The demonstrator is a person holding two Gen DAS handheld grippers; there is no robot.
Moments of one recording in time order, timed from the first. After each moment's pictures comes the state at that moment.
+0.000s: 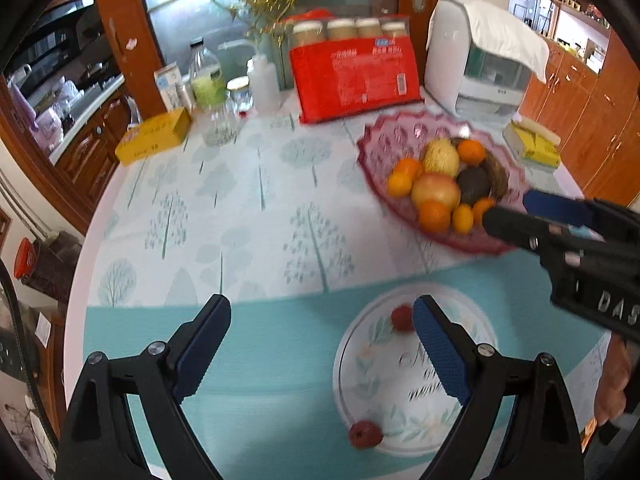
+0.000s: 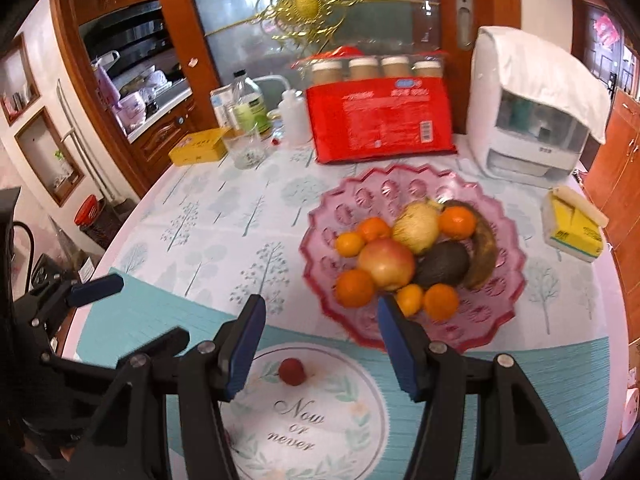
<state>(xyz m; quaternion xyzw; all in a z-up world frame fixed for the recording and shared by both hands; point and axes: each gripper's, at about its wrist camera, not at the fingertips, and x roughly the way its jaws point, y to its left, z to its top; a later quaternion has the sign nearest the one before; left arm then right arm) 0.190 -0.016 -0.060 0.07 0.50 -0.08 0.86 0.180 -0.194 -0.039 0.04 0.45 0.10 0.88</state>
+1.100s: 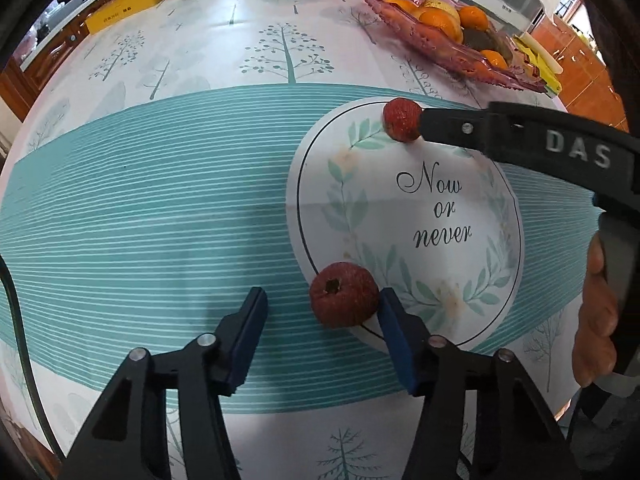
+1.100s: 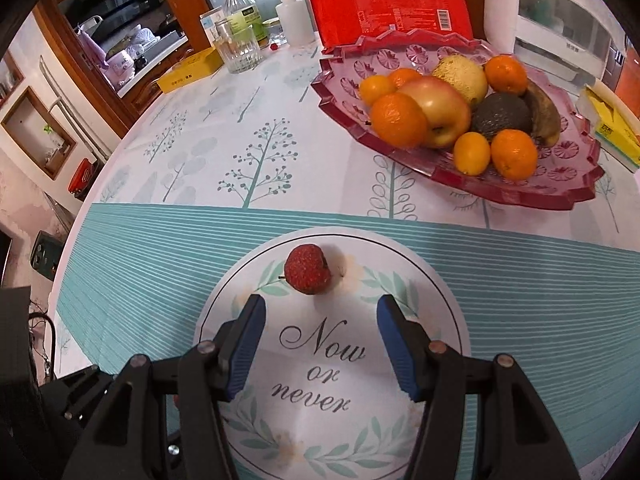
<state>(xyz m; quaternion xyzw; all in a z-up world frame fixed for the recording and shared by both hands) 0.106 -0.009 -0.199 0.00 0.60 -0.11 0.79 0.151 -0.165 -0.161 0.06 0.54 0.10 0.84</state>
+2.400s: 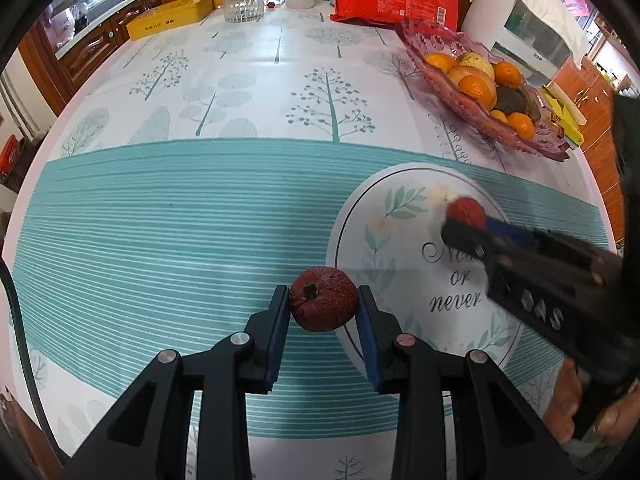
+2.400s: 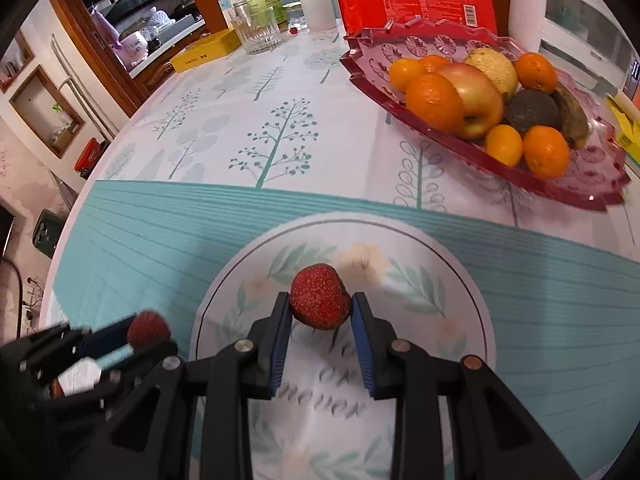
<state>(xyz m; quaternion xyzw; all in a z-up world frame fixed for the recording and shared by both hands) 0.129 0.006 -0.172 -0.02 0.57 -0.05 0.82 0.145 -0.154 -0.172 0.04 0.54 0.13 0.83</state>
